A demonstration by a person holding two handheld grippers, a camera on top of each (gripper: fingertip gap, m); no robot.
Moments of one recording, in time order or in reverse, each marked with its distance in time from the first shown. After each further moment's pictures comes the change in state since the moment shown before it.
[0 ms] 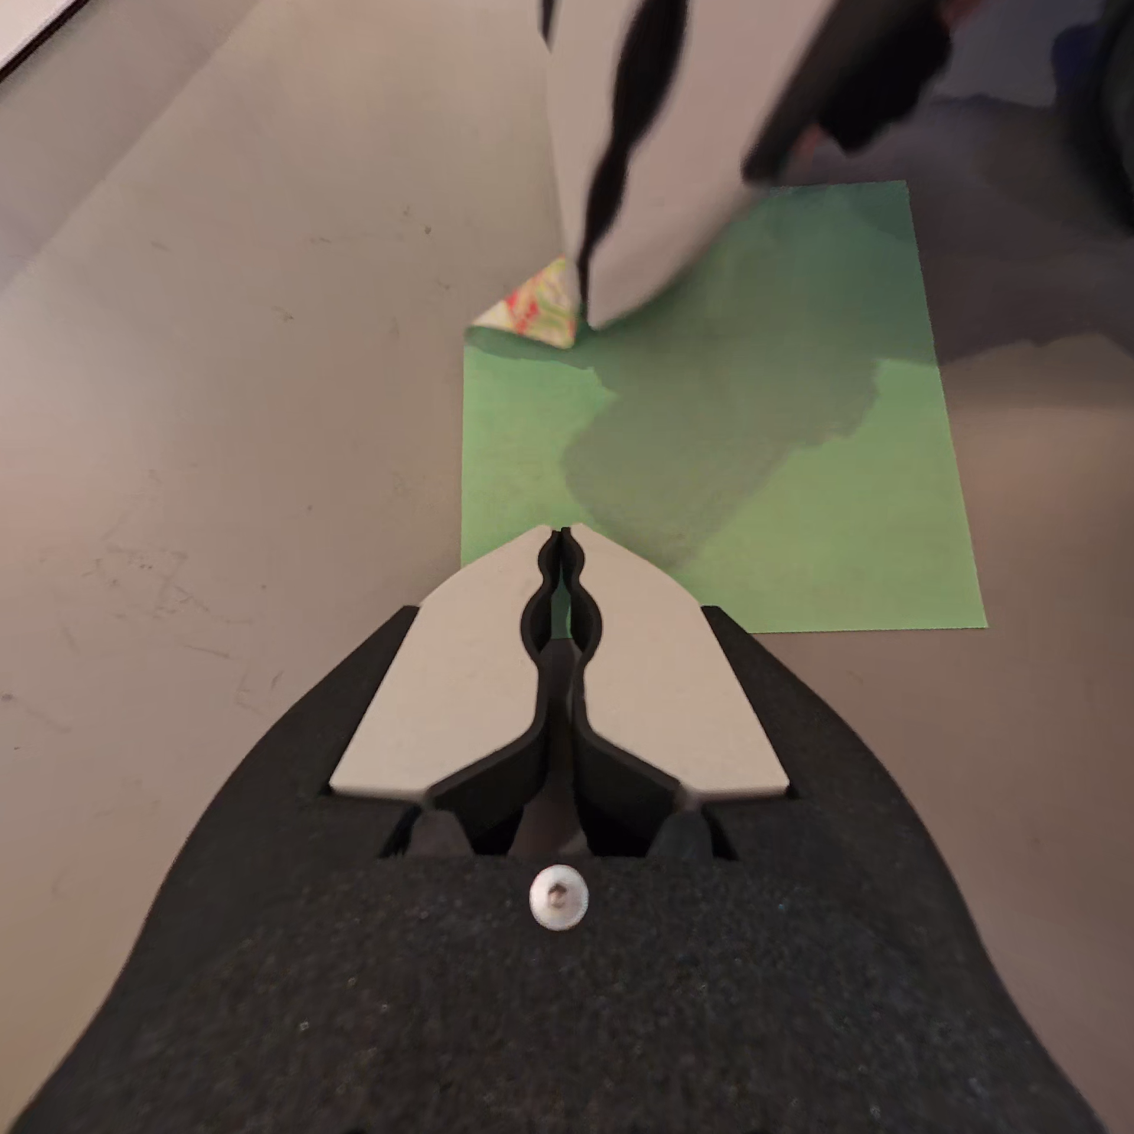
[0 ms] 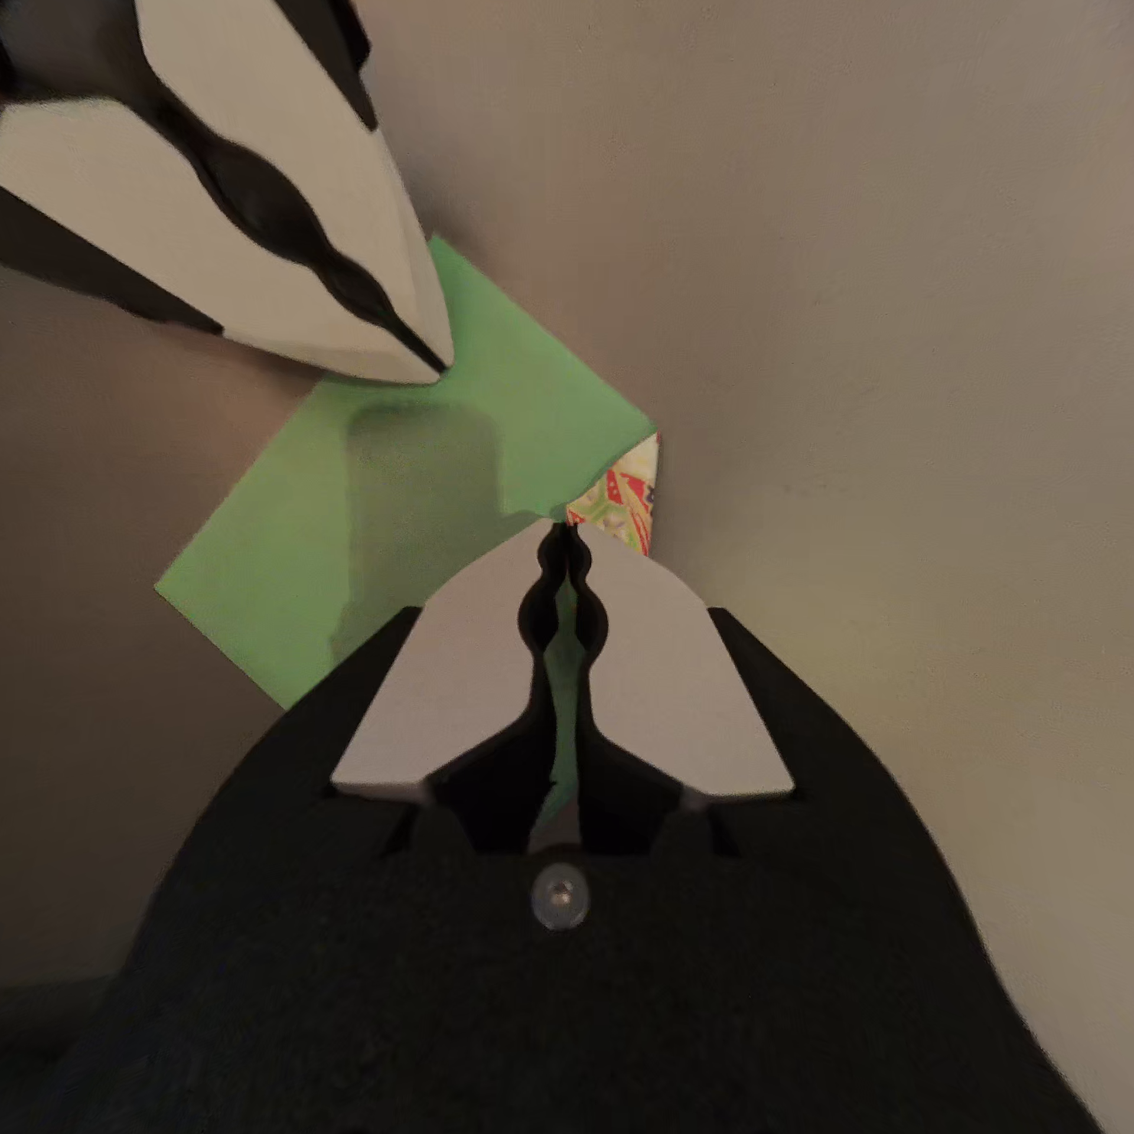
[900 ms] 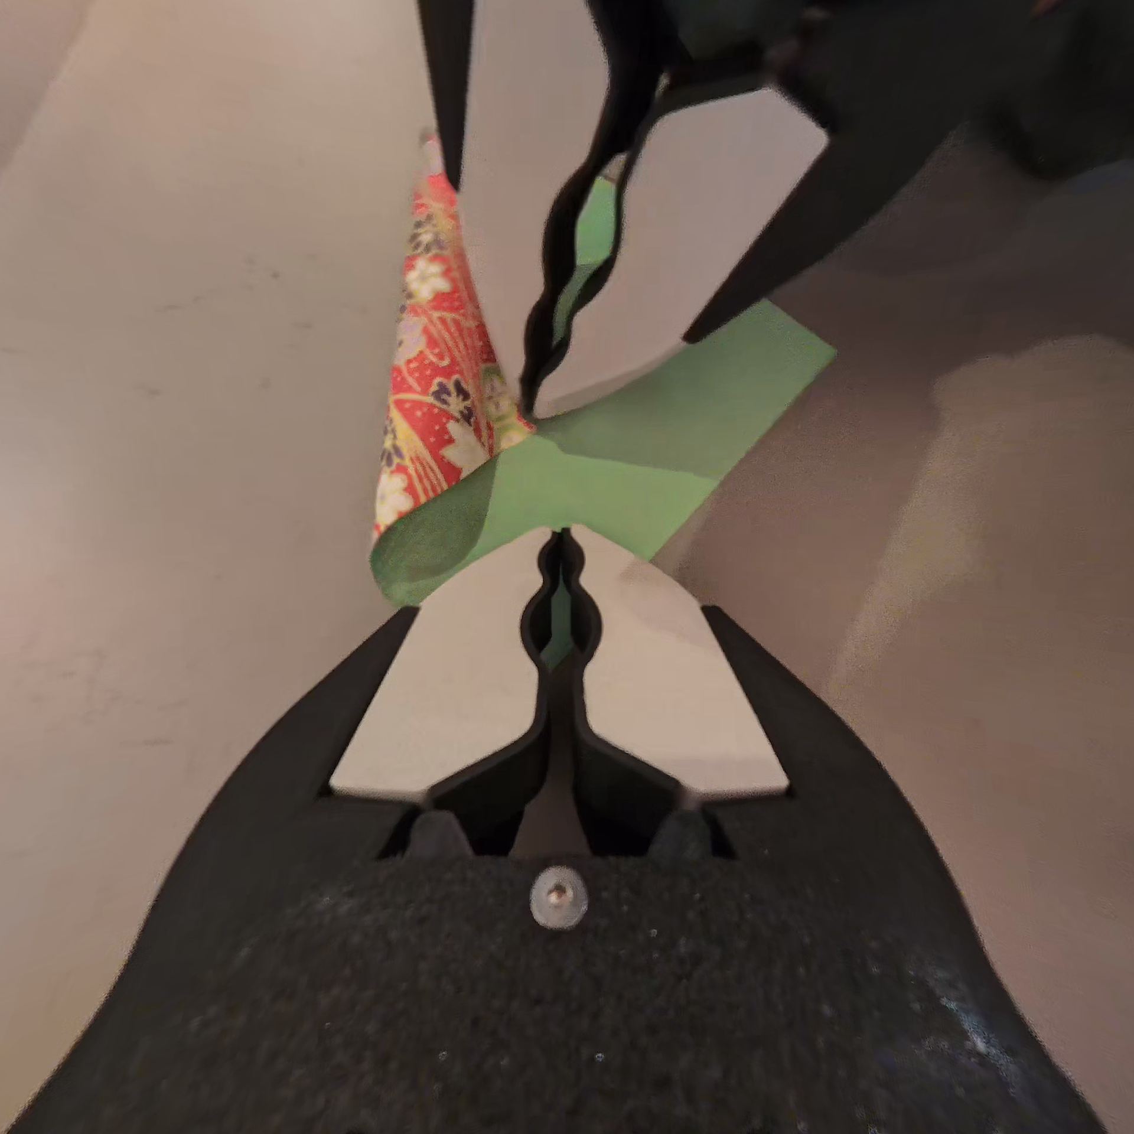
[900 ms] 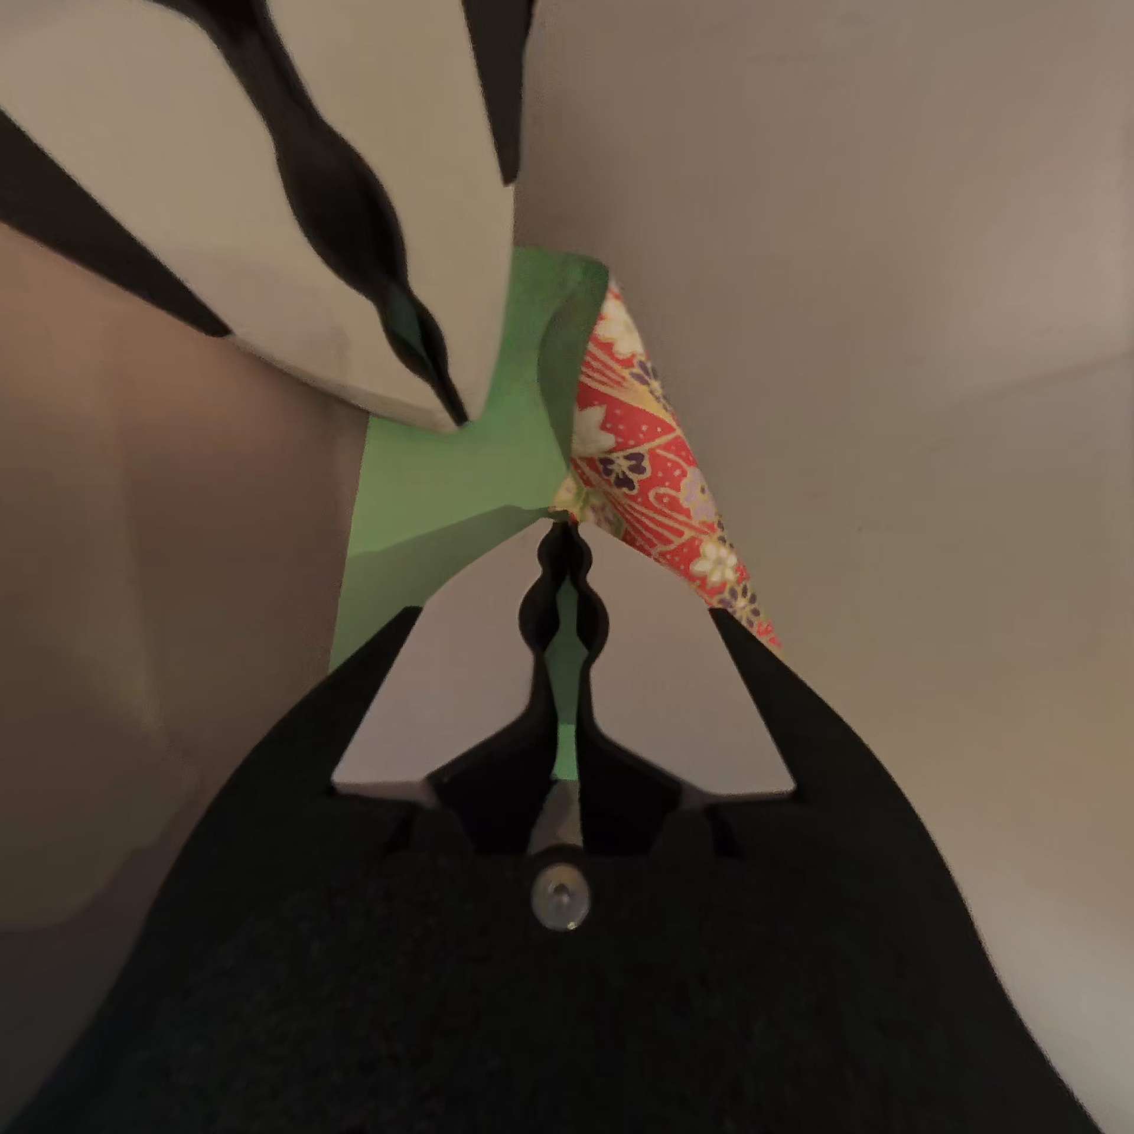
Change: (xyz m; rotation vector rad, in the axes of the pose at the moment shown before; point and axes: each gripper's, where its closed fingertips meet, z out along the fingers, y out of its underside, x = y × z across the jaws) left arm 0.029 0.003 -0.004 -0.011 0.157 0.181; right arm -0.027 0.000 0.012 -0.067 0.198 -0.177
